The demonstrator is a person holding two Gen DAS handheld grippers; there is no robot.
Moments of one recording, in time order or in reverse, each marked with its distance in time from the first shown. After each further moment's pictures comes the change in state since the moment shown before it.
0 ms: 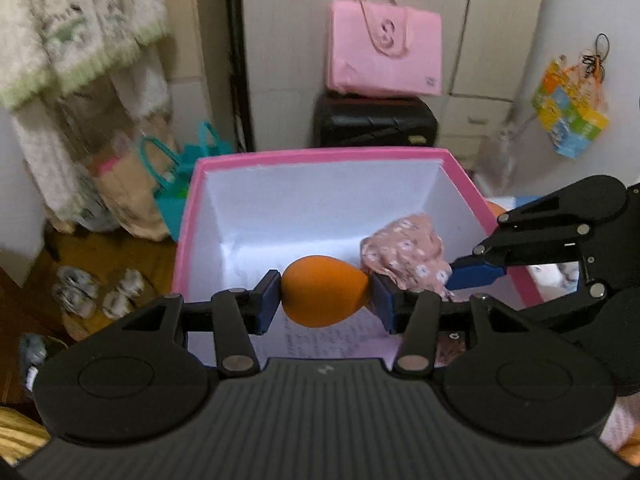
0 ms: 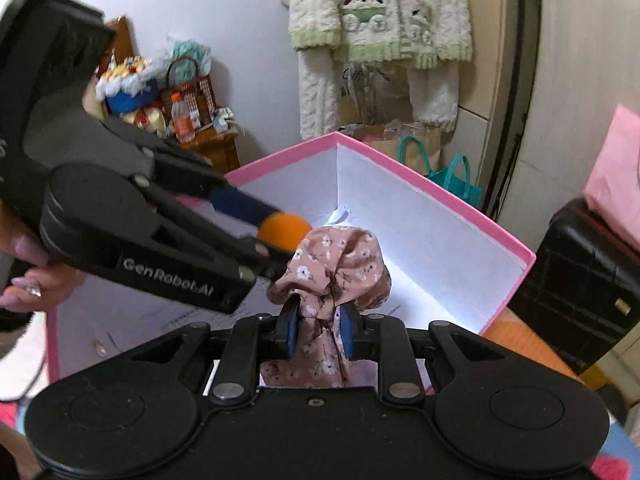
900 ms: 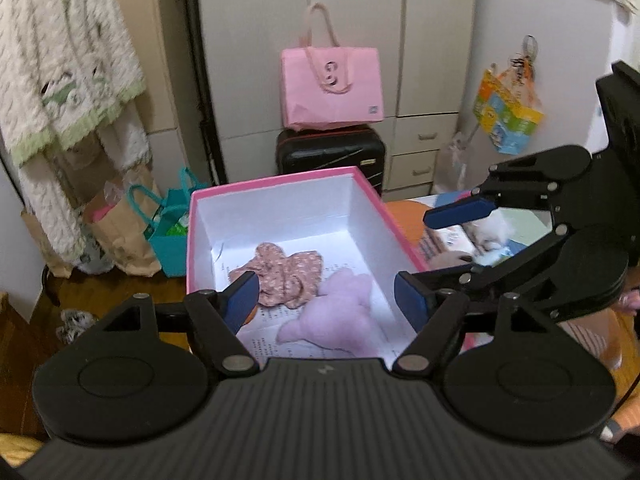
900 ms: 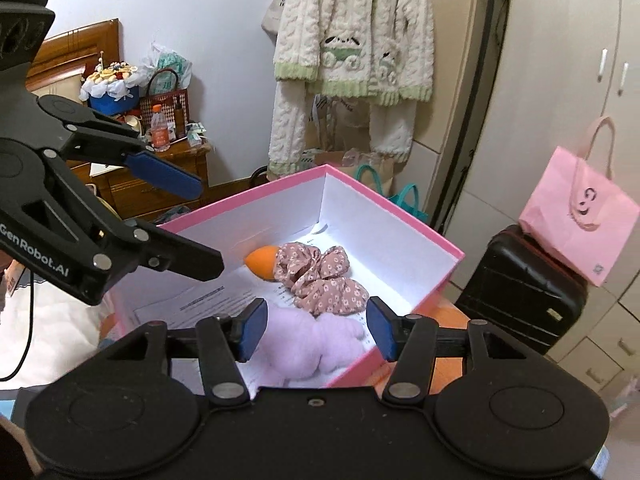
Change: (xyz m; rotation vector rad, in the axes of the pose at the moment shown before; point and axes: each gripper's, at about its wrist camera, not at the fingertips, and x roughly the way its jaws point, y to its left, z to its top) left arm -0.123 -0.036 -0.026 0.126 -0.092 -0.084; right arm -0.104 0.058 -0.021 -0.025 -0.073 -0.178
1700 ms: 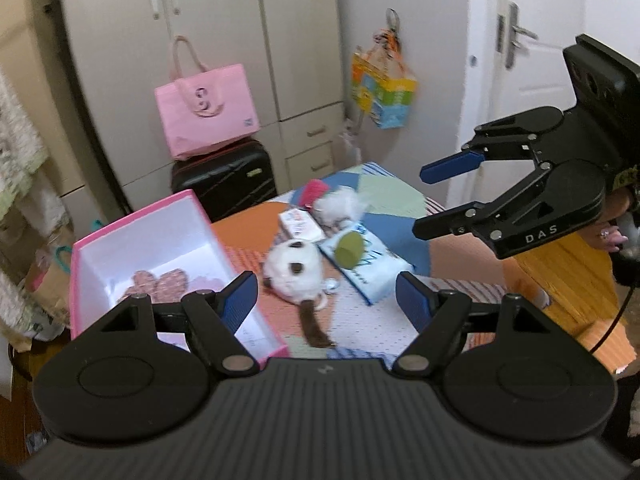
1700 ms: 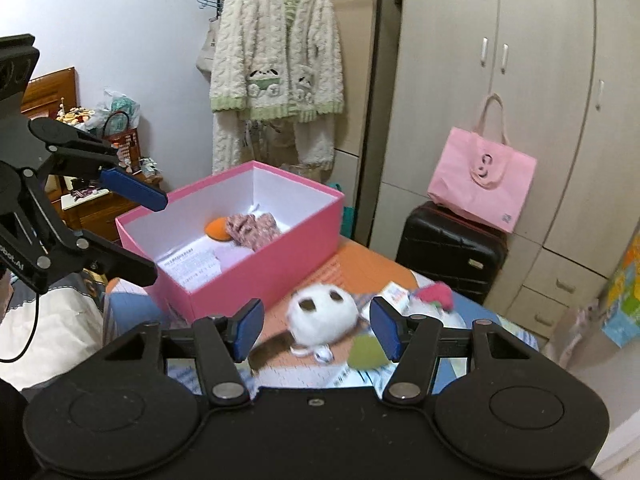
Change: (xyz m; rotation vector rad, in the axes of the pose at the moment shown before) left arm -0.045 -0.136 -0.018 0.255 -0.011 -0.206; right arm -0.145 -0.025 -0.117 0.156 -0.087 -0.162
